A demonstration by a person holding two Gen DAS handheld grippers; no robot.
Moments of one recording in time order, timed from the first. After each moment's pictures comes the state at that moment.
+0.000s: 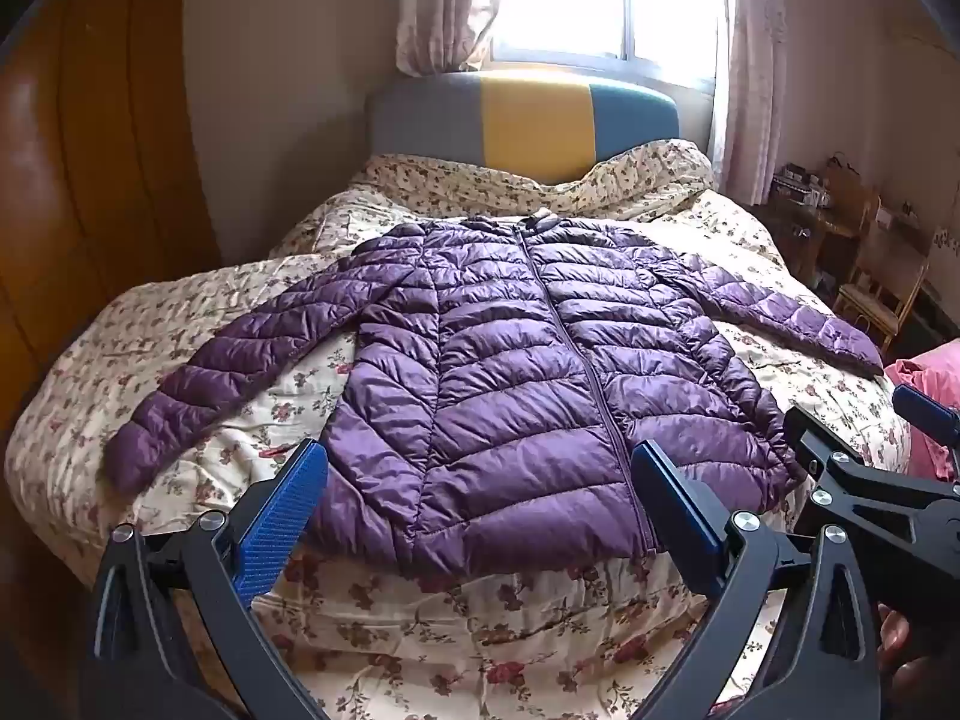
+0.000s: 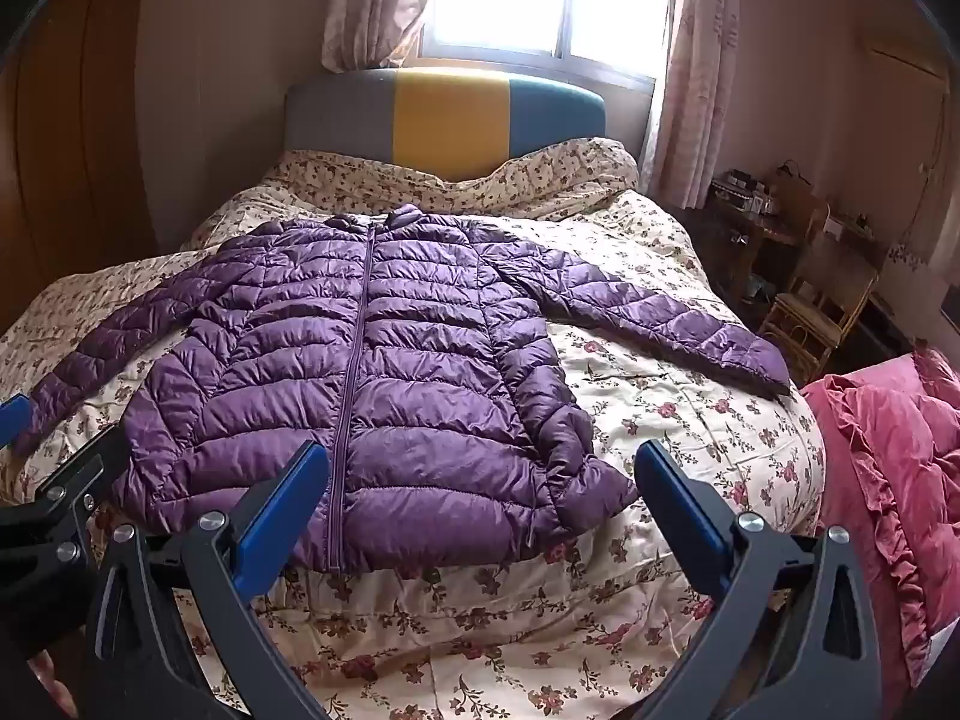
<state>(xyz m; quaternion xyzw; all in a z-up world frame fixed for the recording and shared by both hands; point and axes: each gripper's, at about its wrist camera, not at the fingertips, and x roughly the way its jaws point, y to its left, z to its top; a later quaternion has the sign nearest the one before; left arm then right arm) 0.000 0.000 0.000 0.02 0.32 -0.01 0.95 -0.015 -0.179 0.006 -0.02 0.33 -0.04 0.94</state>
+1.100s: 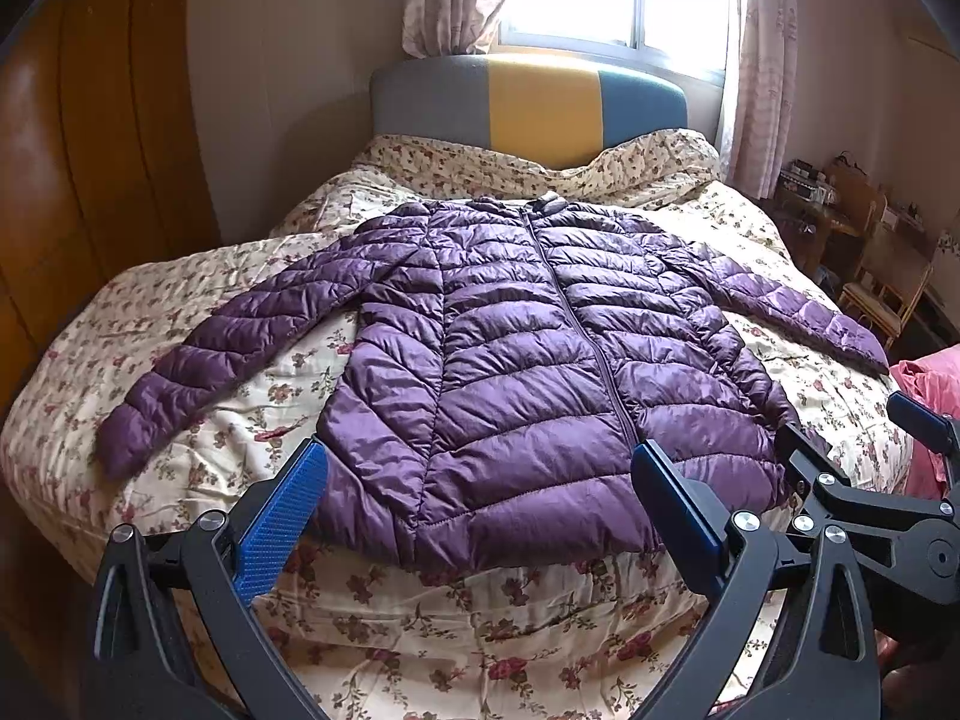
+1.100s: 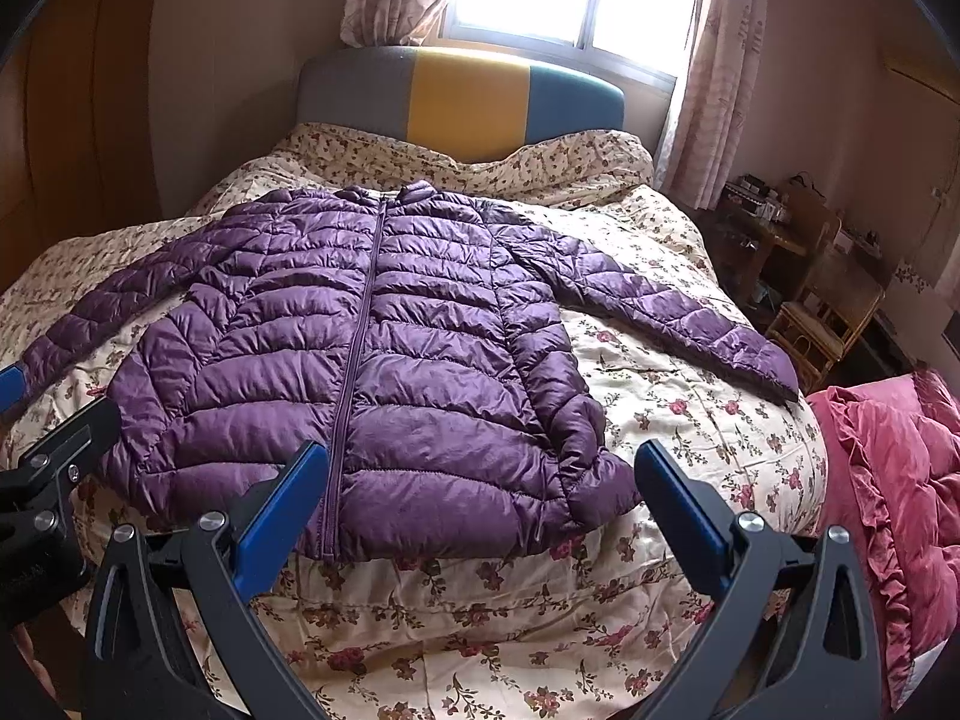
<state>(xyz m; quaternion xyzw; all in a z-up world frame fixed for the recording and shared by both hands) 0.005 0.006 -0.015 0.01 0.34 -0.01 0.94 -0.005 -0.170 -0.014 -0.05 0.35 -0.03 0.94</state>
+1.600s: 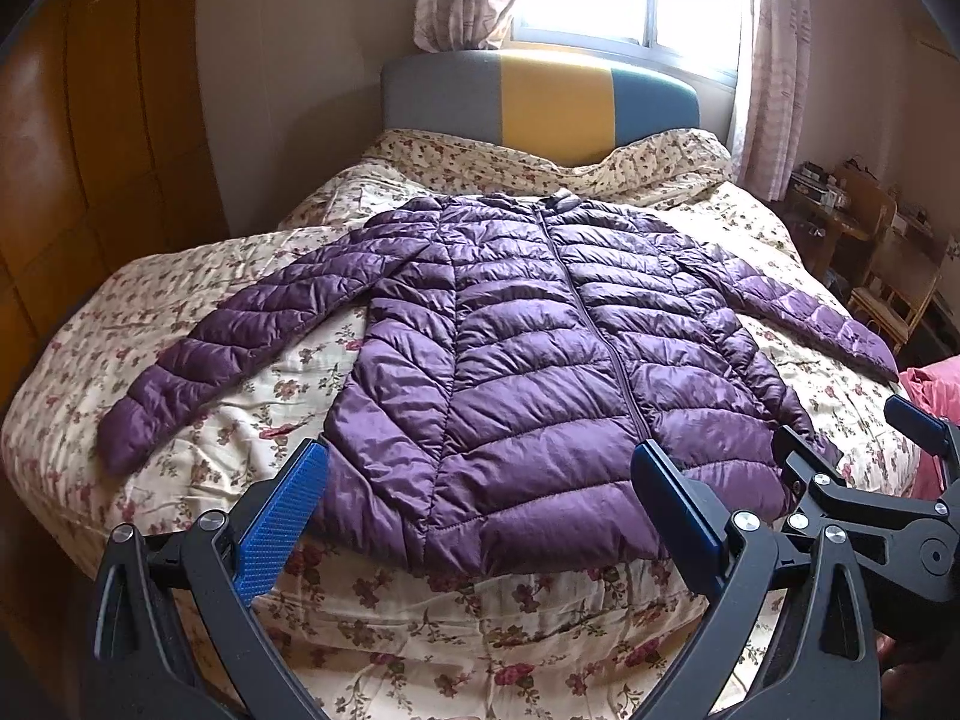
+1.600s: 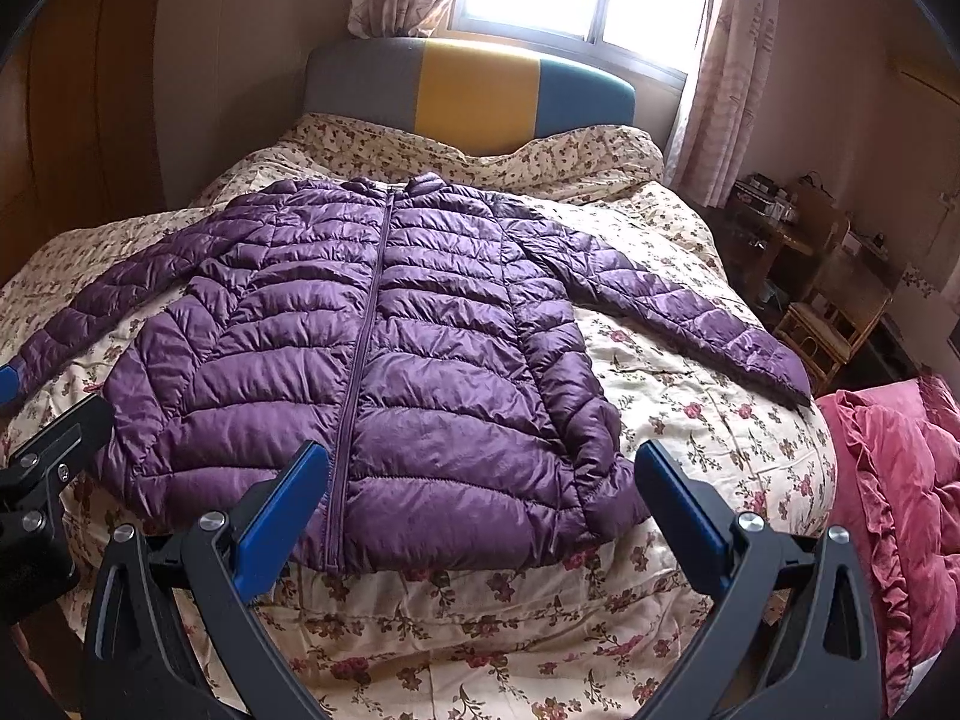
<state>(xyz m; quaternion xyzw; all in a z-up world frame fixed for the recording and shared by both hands) 0.013 0.013 -0.017 0.00 0.35 0.01 0.94 0.011 -0.164 -0.020 -0.06 0.35 -0.02 0.93</state>
